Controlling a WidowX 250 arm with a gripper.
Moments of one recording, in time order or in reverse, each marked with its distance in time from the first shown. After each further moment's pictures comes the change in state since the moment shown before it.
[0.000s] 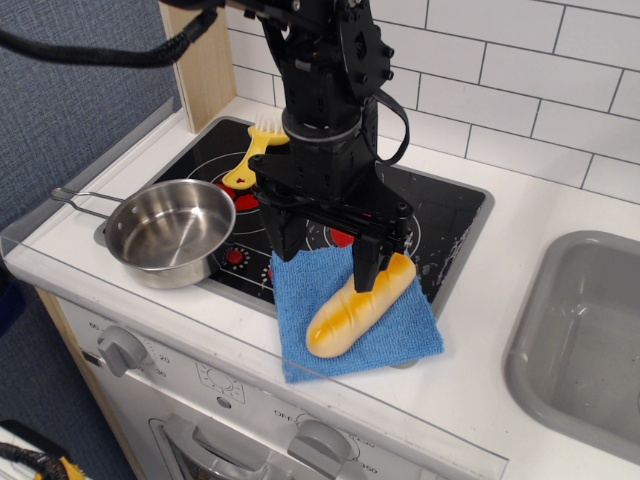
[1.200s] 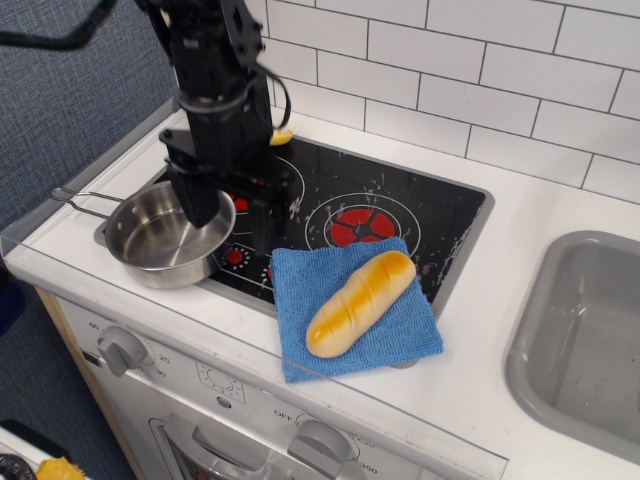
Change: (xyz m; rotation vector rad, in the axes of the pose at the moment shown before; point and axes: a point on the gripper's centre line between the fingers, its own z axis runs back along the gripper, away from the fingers) arm 0.003 0.086 -0.017 0.031 0.036 -0.006
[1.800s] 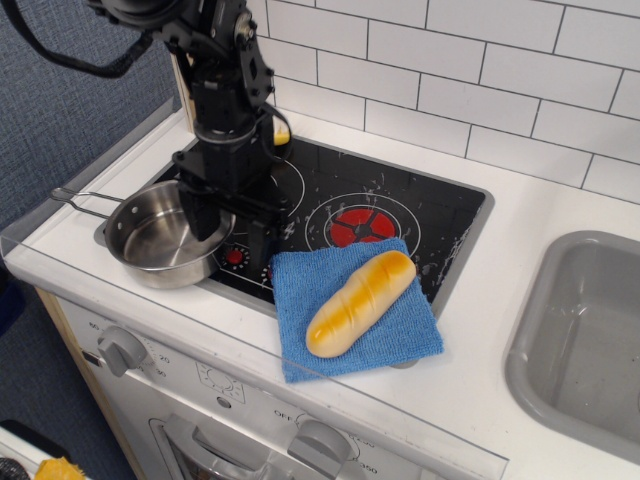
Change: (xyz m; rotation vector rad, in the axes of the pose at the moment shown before) arm 0.012 0.019 -0.039 0.051 0.049 -0.017
